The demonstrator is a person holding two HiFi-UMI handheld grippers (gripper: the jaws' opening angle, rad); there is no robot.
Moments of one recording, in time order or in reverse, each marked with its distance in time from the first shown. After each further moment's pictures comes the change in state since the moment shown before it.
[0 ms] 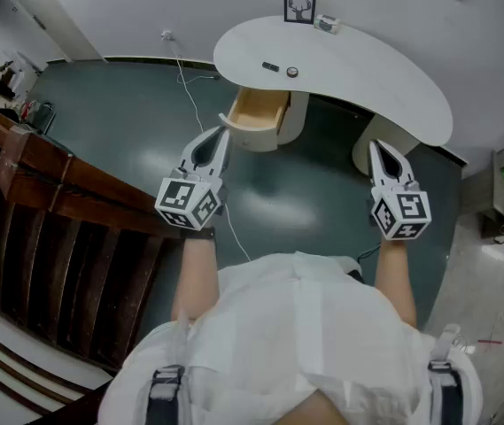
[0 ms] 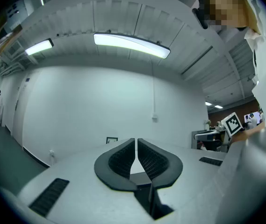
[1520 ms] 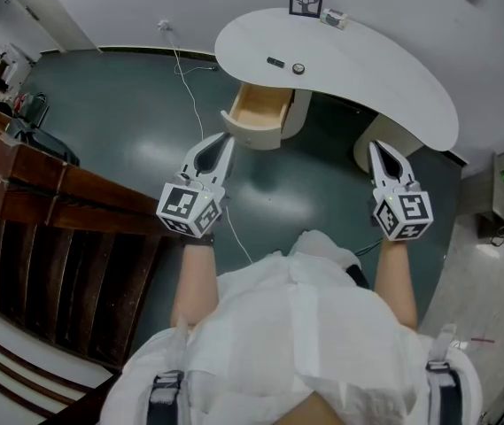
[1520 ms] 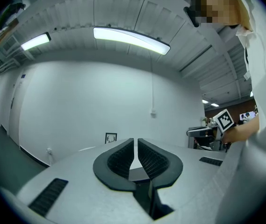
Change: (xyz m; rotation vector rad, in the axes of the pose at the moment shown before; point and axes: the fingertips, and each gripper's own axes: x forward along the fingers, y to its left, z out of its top) left arm 0.009 0.030 -0.021 0.010 0.043 -0.030; right arm 0.054 0.012 -0.010 0.002 0.040 0.063
